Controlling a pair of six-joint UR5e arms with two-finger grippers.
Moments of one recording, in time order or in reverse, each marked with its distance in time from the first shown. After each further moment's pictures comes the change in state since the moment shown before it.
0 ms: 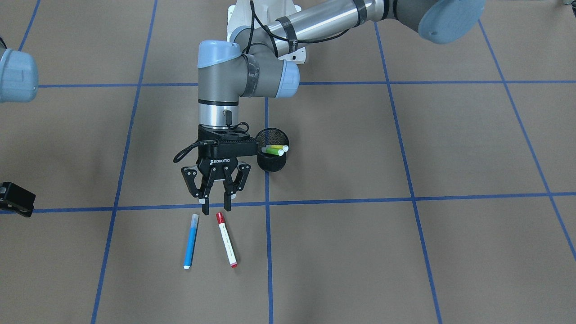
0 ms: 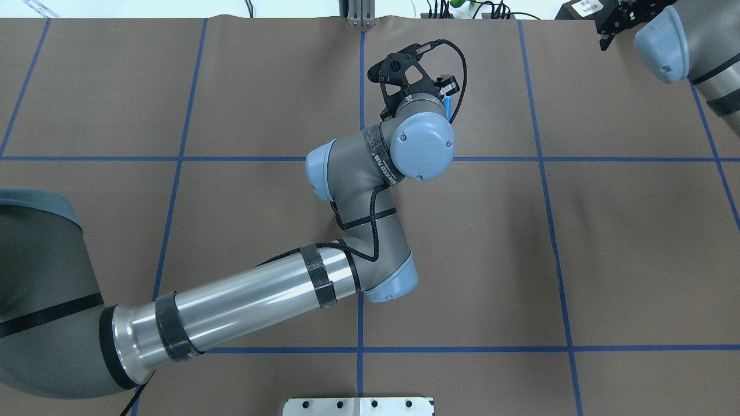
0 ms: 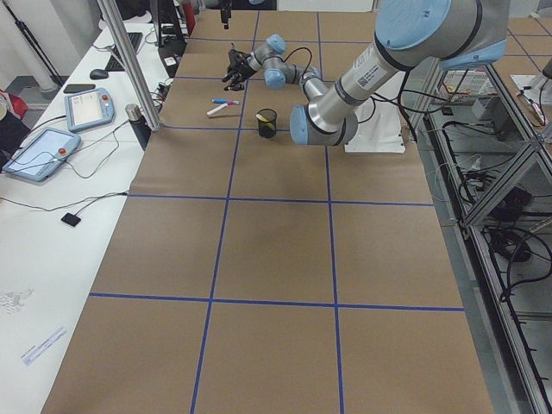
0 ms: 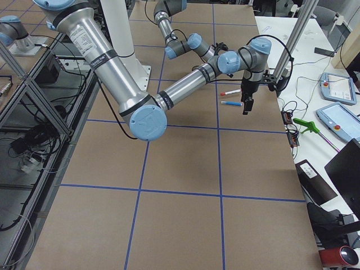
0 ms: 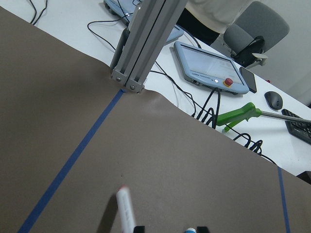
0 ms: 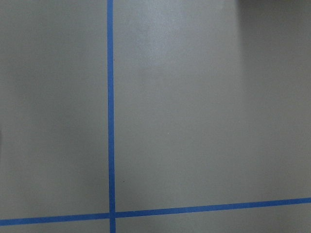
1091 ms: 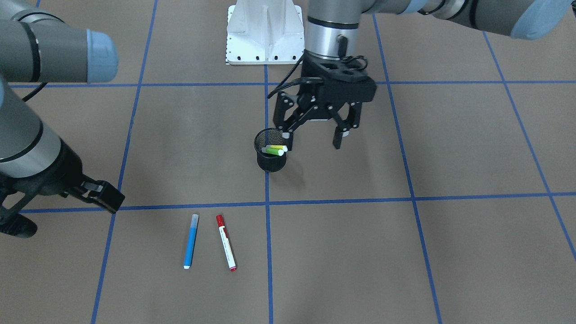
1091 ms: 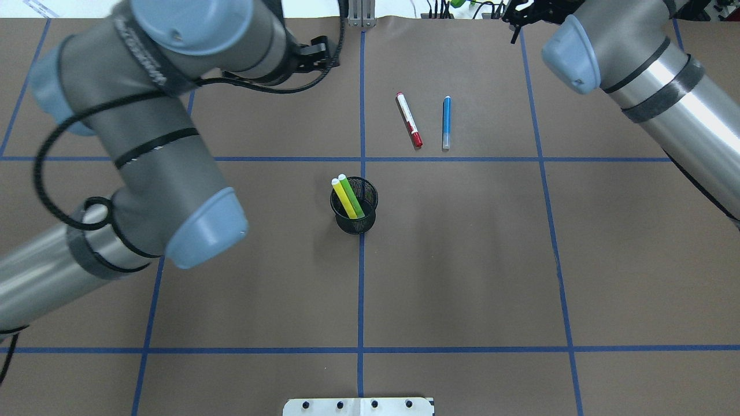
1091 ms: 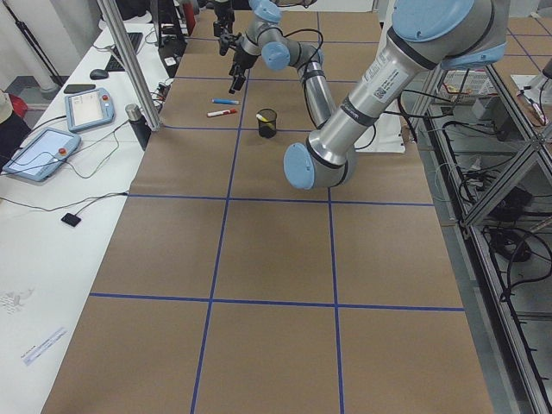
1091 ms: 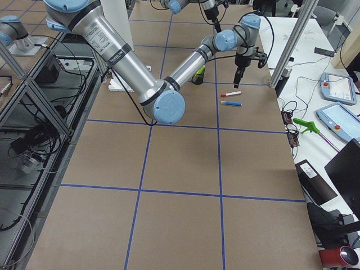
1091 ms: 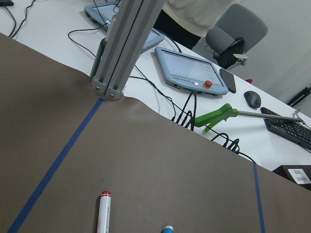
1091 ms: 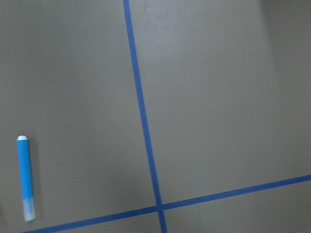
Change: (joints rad) left arm -0.283 0.401 -0.847 0.637 -0.622 0.436; right arm -0.165 0.200 0.008 -0.043 -0.028 0.593
